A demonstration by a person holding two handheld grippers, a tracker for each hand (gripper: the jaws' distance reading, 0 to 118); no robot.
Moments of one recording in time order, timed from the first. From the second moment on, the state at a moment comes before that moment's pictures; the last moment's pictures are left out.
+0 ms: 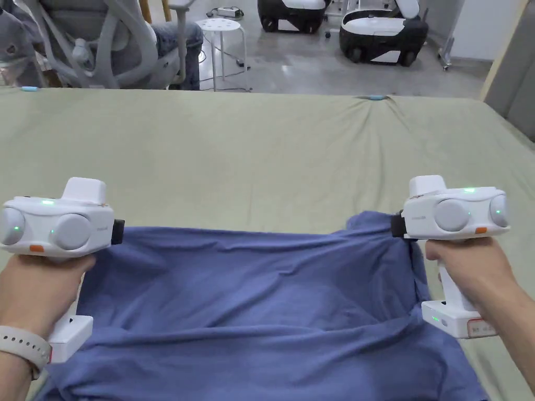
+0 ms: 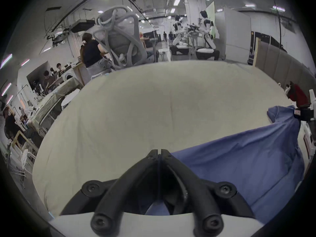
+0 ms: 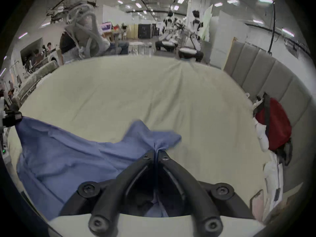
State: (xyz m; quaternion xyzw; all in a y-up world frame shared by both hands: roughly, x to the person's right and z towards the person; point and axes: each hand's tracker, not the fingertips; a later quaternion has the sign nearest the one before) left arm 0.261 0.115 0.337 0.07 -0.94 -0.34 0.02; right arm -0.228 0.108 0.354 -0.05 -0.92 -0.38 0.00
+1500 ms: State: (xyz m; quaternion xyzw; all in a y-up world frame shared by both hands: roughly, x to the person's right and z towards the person) left arm 0.222 0.088 0.136 -0.02 -0.99 -0.16 0.00; right arm -0.069 0.102 0.131 -0.05 -0.99 -0.12 0.05
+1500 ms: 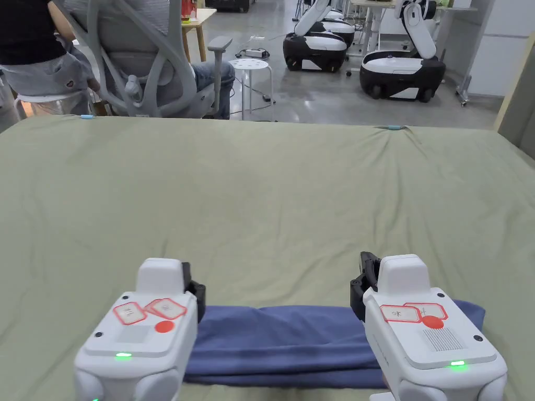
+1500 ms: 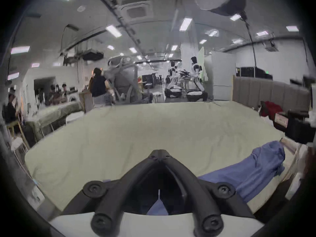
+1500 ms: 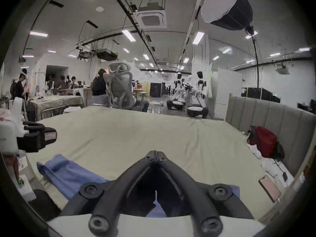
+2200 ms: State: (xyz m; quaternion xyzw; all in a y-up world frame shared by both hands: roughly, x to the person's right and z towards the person) left arm 0.416 -0.069 0.174 -0.66 -0.66 -0.30 -0.19; right arm 0.001 0.090 0.136 -0.07 -0.98 -0.16 0.09
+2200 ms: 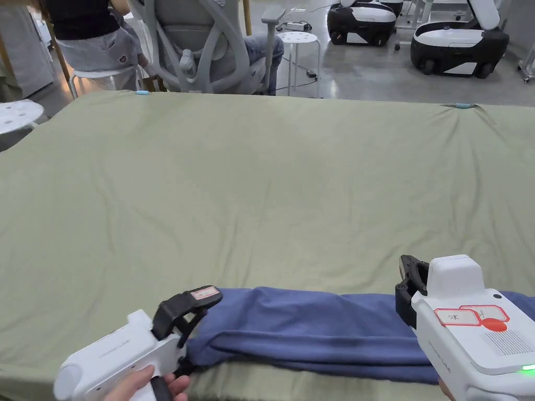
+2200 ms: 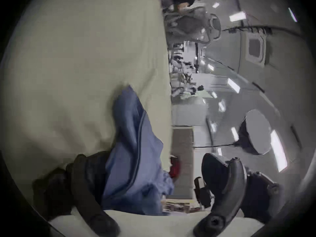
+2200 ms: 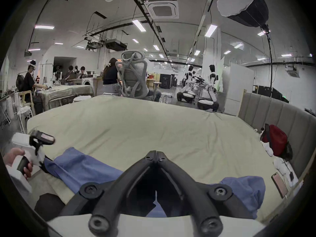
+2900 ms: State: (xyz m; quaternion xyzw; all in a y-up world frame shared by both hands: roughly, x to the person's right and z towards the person) left arm 0.319 0.062 0.178 -0.06 -0.93 -0.35 -0.02; right arm -0.008 0.092 0.147 -0.07 -0.97 -0.19 0.09
